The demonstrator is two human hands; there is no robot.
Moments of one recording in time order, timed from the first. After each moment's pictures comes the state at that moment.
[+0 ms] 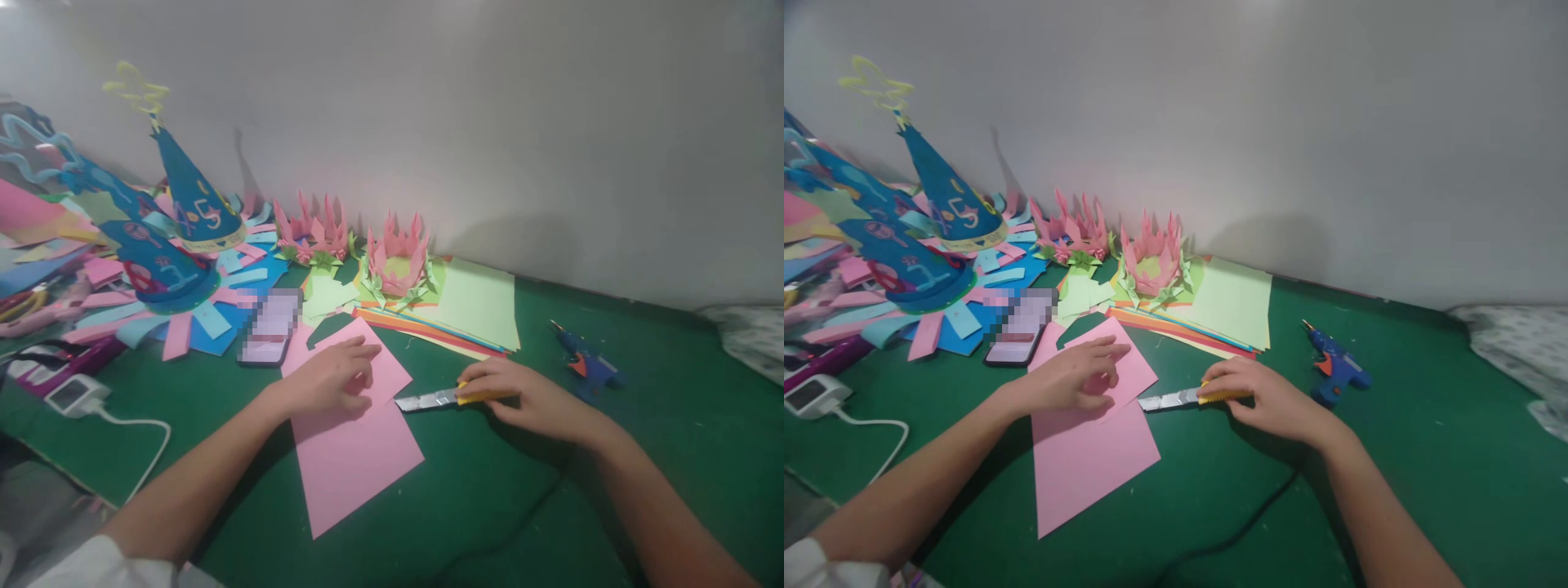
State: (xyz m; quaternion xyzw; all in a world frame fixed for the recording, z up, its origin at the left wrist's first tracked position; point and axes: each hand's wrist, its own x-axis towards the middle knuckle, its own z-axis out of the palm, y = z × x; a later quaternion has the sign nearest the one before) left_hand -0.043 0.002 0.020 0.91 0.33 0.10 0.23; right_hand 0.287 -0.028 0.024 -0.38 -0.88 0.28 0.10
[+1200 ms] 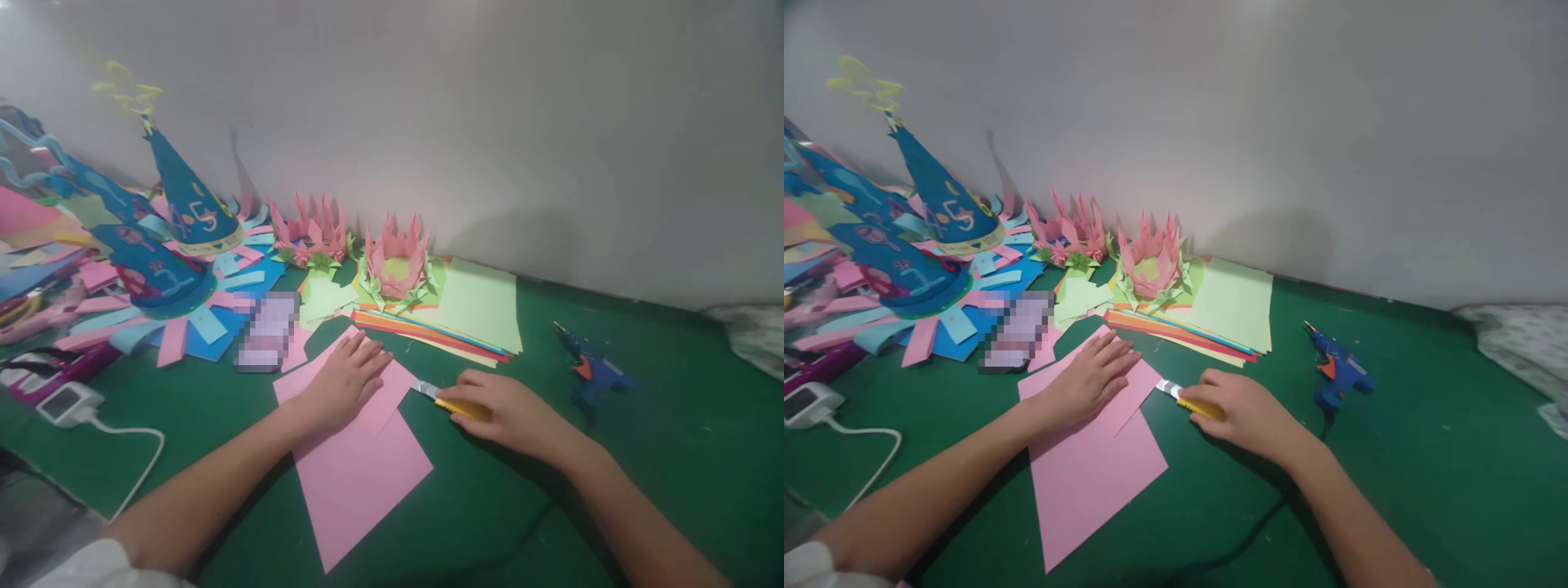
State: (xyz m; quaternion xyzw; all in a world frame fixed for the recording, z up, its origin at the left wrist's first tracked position) left_hand -0.025 -0.001 -0.013 0.93 0.36 0.11 0.04; right_hand 0.254 -0.039 0.017 -0.44 -0.87 0.20 0.05
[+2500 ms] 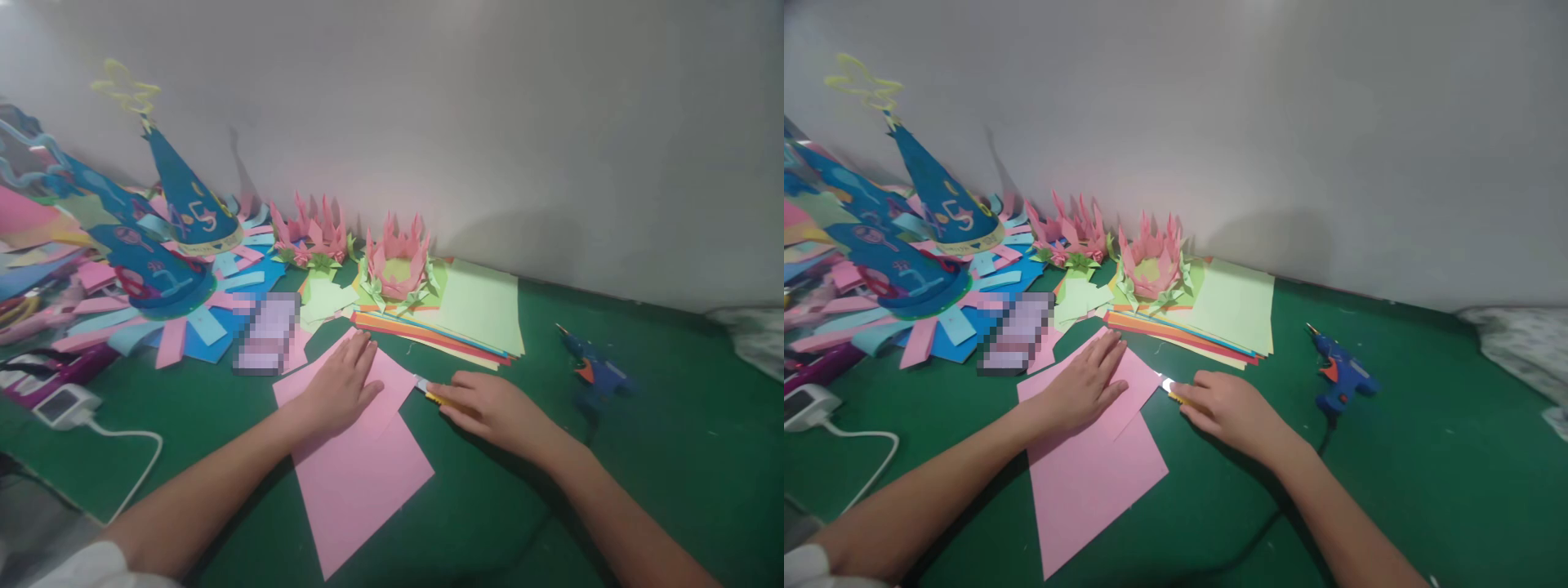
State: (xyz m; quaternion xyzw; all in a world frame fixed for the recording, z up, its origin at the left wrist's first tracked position) left_hand -0.025 -0.003 -0.026 0.90 0.44 0.08 0.04; right_hand 0.243 -0.033 0.007 -0.40 -0.91 0.09 0.05
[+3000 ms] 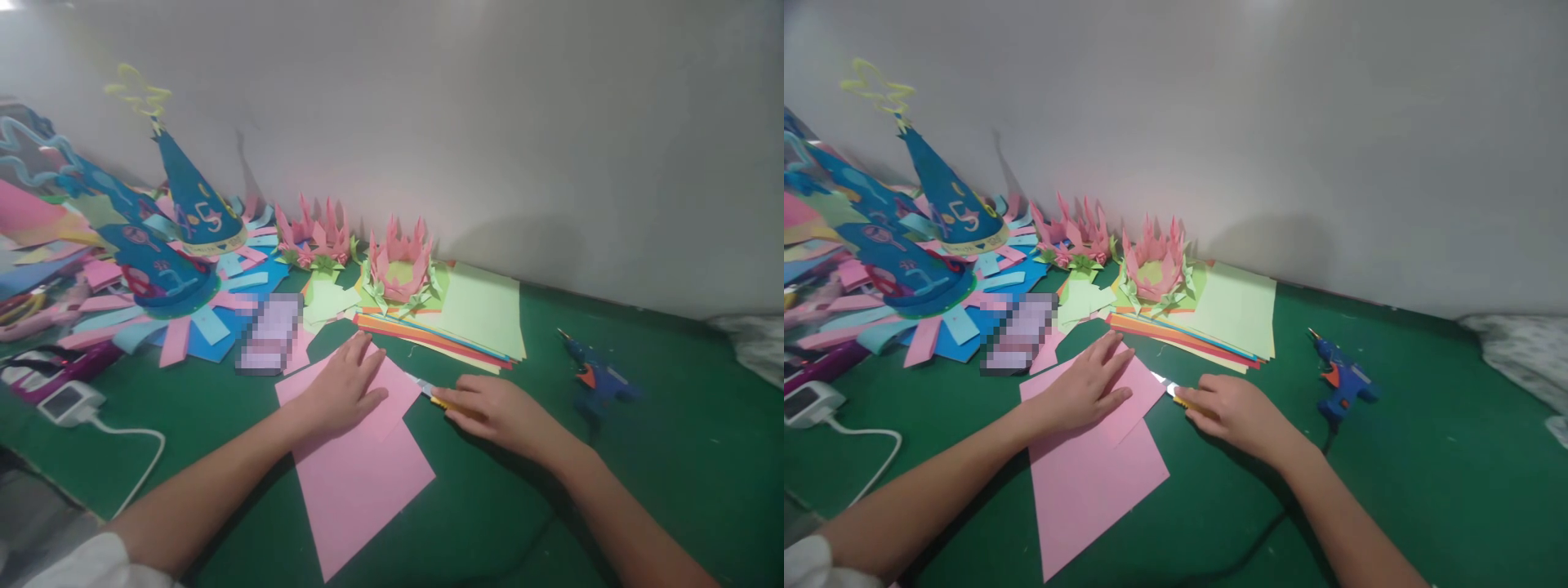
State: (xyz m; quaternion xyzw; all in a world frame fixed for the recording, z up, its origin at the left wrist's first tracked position) left_hand -0.026 -0.006 -0.012 0.89 0.42 0.12 0.10; right_hand 0.250 -0.031 0.008 -0.38 -0.92 0.10 0.08
